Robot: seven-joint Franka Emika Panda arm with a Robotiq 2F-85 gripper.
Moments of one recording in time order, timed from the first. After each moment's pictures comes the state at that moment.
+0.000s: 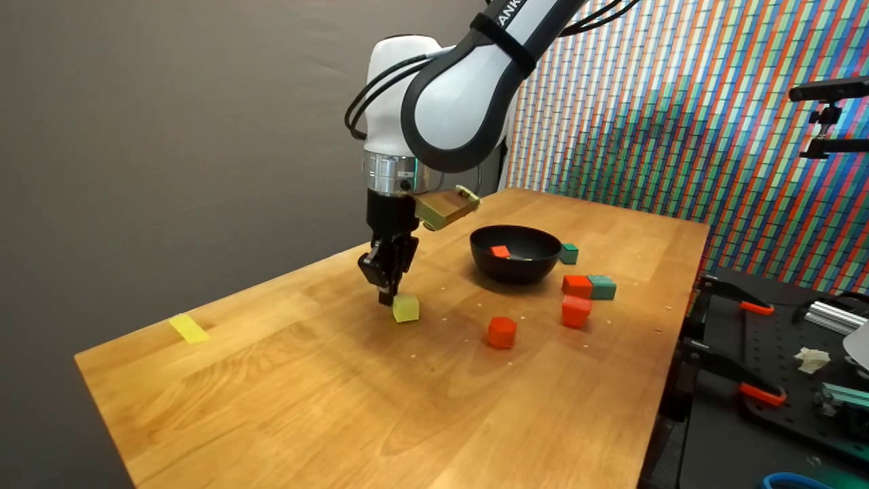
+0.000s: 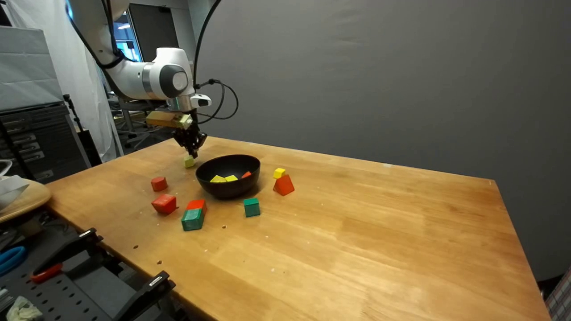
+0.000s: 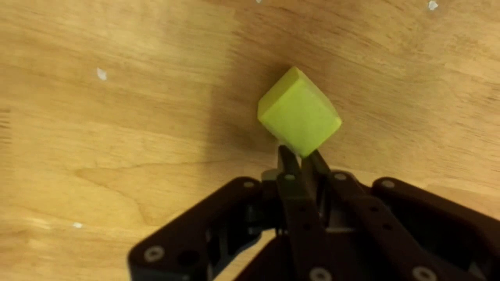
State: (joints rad) arm 0.35 0.70 0.11 -1.82 -0.04 2.60 0.18
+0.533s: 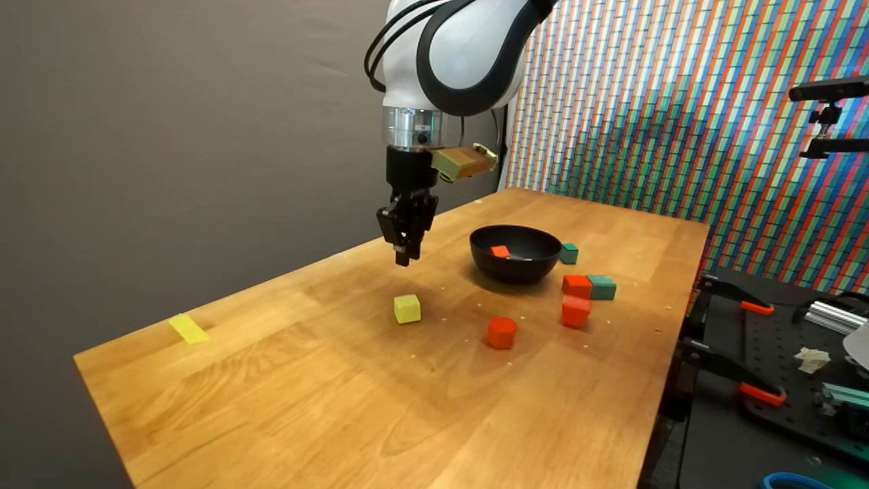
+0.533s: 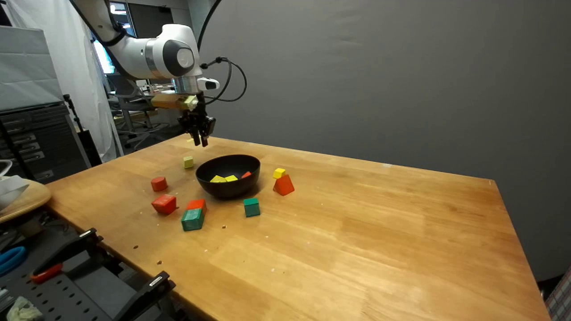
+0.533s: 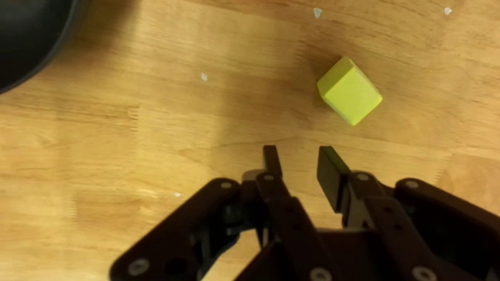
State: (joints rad) arm 0.31 0.57 0.09 -1.88 -0.03 2.51 0.18
